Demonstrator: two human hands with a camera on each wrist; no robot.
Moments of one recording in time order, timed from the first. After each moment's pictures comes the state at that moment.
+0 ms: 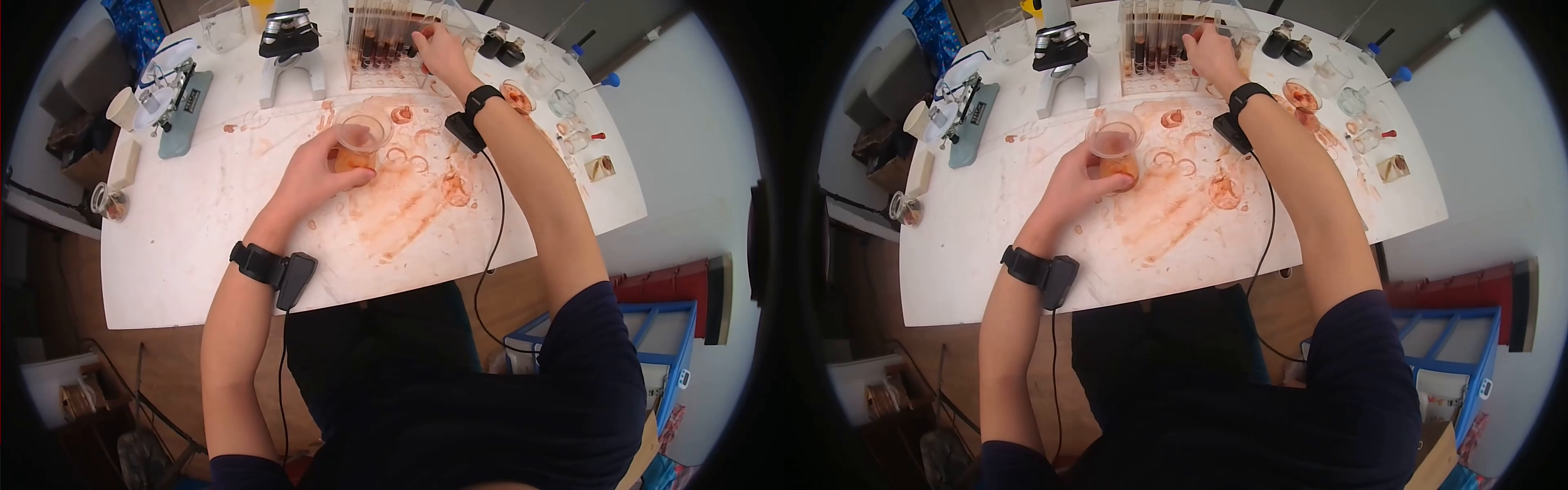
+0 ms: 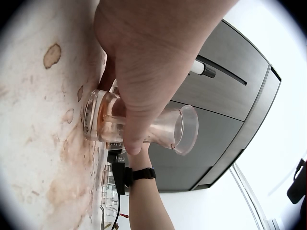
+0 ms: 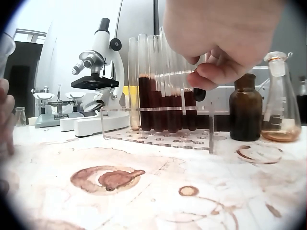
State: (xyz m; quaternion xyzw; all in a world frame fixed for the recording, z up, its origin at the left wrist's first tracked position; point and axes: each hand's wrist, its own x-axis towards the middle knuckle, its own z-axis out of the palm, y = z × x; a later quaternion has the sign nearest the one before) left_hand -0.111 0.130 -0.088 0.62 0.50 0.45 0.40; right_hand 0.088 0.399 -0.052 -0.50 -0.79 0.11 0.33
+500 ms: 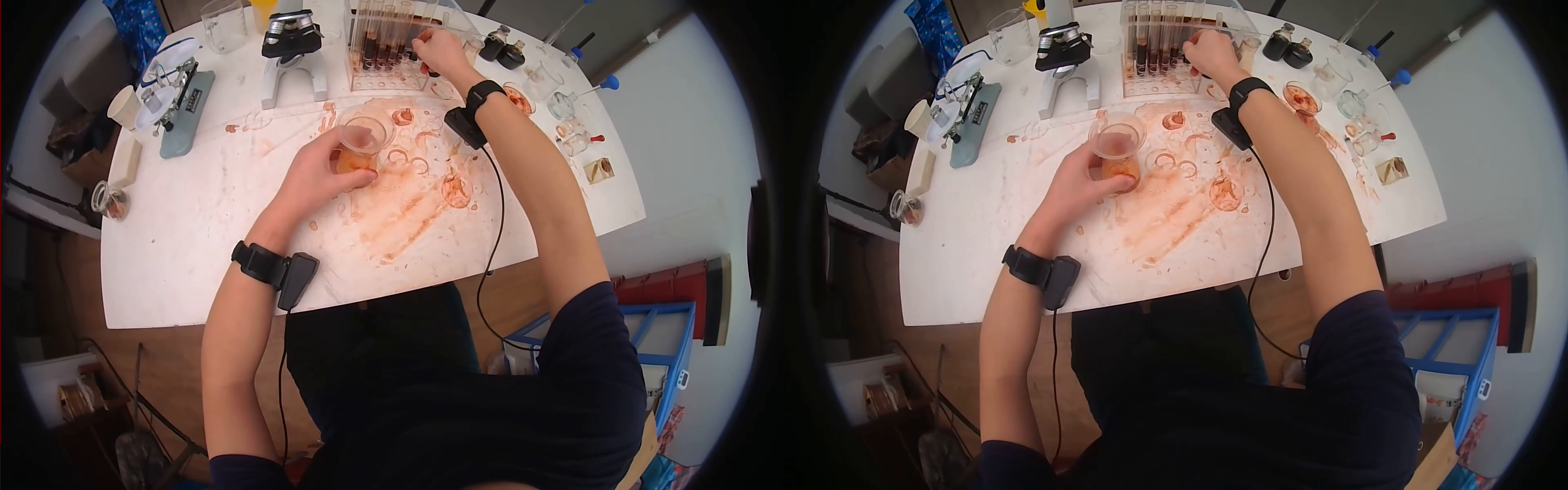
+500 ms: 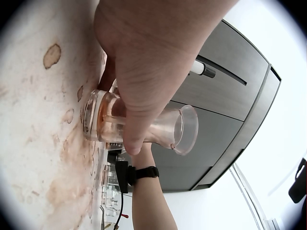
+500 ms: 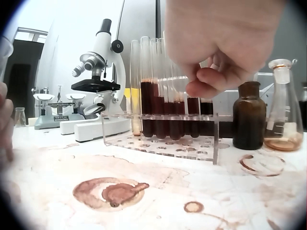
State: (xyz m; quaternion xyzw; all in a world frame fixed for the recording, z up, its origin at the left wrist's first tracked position) left_hand -0.112 0.132 -0.093 0.63 0.50 0.46 0.39; right_hand 0.085 0.415 -0.047 -0.52 -0.79 0.14 0.28
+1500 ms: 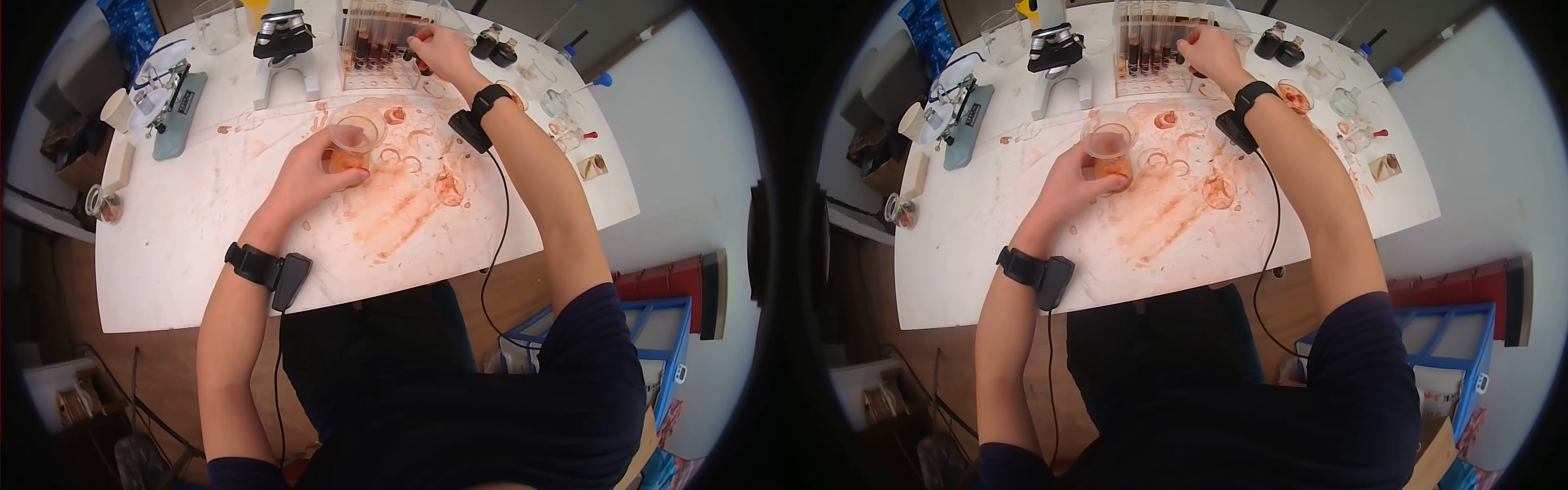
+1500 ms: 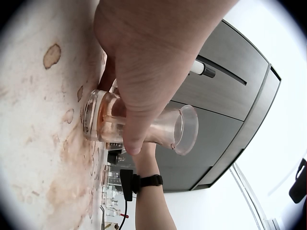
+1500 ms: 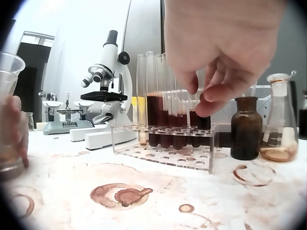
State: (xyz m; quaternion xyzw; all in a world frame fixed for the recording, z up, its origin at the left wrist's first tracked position) left_hand -0.111 0.130 -0.087 0.62 0.51 0.45 0.39; right_hand 0.097 0.384 -0.030 -0.50 -0.81 0.12 0.29
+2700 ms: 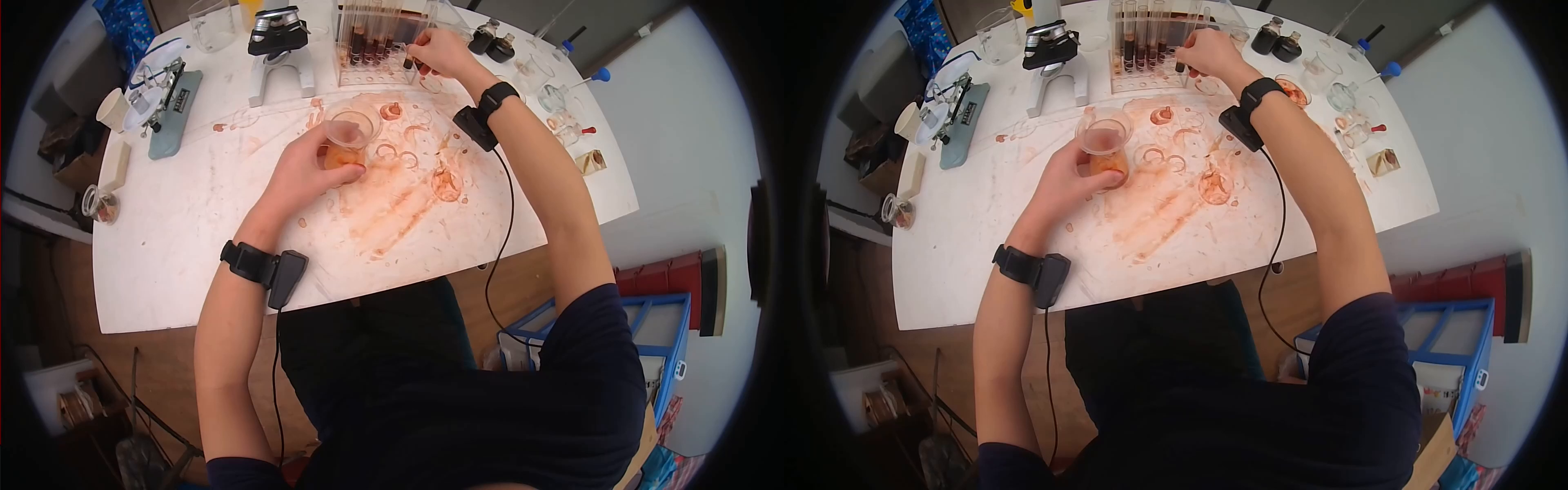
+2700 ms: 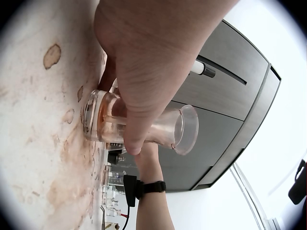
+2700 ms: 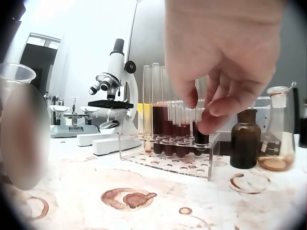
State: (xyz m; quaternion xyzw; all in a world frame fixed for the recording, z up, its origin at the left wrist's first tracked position) left_hand -0.111 0.130 -0.087 0.62 0.51 0.45 0.40; right_hand 0.108 0.390 -0.029 -0.51 -0.83 0.12 0.19
